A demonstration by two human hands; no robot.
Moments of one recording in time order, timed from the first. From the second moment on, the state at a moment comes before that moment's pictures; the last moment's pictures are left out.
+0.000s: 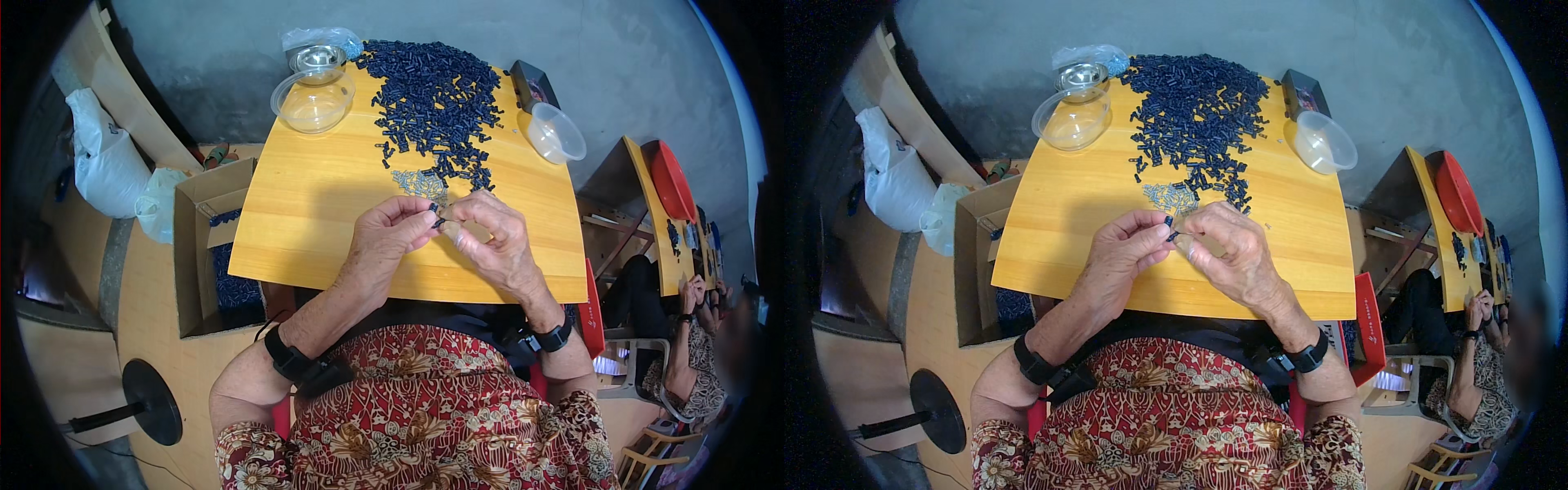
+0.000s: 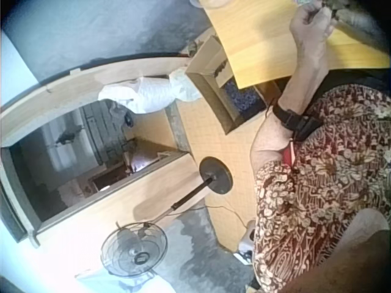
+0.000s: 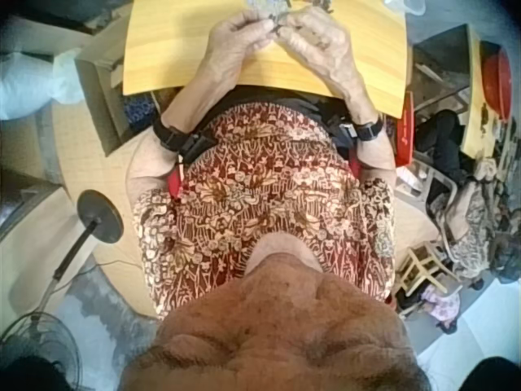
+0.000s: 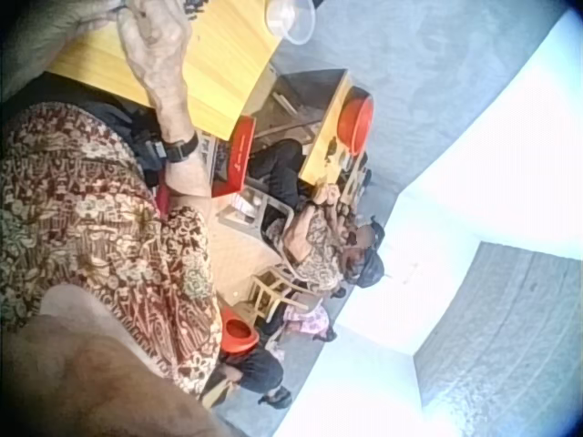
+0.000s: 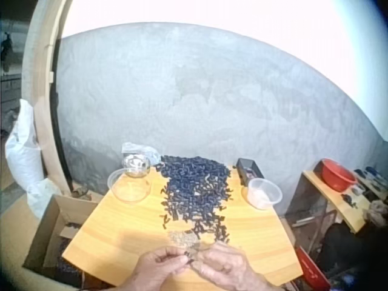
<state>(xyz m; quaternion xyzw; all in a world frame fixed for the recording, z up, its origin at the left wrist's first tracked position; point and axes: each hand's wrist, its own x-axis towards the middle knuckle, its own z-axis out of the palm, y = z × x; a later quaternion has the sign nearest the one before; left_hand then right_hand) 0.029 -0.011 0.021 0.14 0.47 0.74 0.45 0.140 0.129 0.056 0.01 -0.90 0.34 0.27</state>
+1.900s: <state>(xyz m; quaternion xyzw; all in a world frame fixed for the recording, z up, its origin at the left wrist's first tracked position) 0.035 -0.009 0.016 0.22 0.46 0.74 0.44 0.144 0.136 0.059 0.01 -0.91 0.26 0.34</state>
